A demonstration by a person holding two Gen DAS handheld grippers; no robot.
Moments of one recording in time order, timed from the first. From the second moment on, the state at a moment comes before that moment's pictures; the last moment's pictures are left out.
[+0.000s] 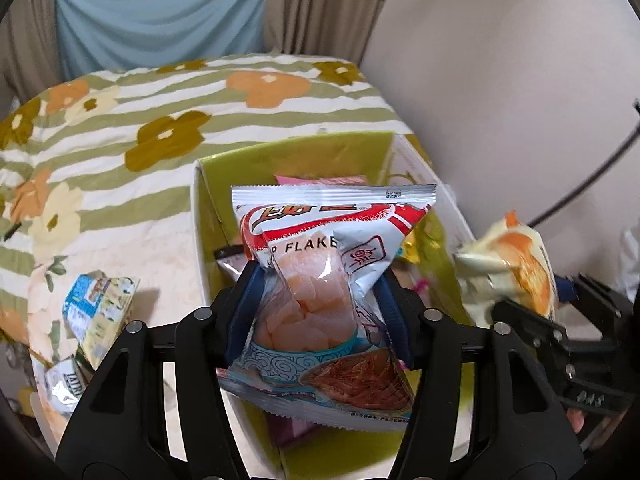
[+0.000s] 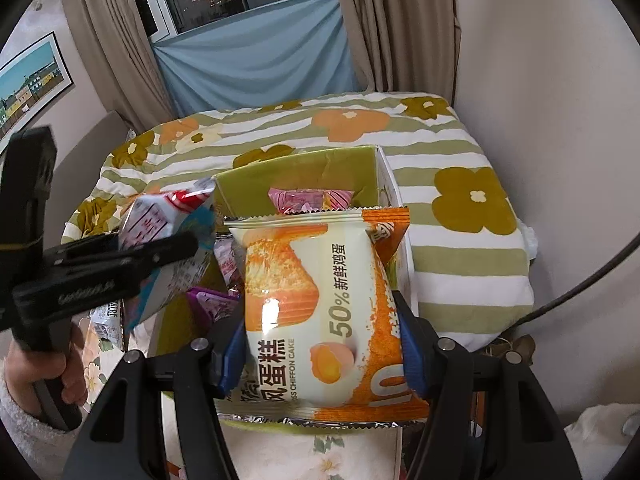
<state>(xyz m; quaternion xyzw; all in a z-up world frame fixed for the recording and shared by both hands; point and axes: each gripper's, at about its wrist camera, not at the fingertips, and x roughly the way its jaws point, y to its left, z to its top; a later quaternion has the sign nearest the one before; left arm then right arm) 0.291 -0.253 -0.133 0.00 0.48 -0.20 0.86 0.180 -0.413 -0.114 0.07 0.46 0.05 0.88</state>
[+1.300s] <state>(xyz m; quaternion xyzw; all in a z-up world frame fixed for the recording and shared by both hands) 0.246 -0.216 -0.117 0.00 0.47 -0.21 0.86 0.203 -0.423 -0.115 0.11 0.43 0.02 0.90</state>
